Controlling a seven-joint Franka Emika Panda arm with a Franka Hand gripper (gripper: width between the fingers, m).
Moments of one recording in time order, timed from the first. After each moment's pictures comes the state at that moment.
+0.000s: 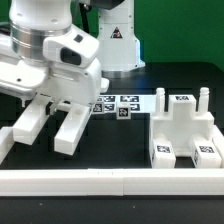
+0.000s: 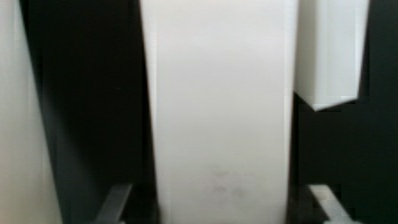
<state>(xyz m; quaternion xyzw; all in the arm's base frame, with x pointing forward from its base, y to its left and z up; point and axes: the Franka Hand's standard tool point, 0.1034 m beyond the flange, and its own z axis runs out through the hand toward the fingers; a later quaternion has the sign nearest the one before) 0.519 -0.160 0.064 -0.10 -0.98 0.10 0.11</state>
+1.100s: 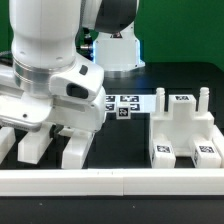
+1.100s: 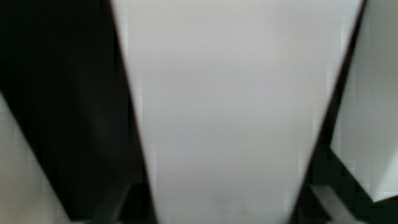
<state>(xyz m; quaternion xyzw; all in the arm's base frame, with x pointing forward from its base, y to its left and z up) 0.540 -0.156 0.026 -0.09 -0.98 0.11 0.16</state>
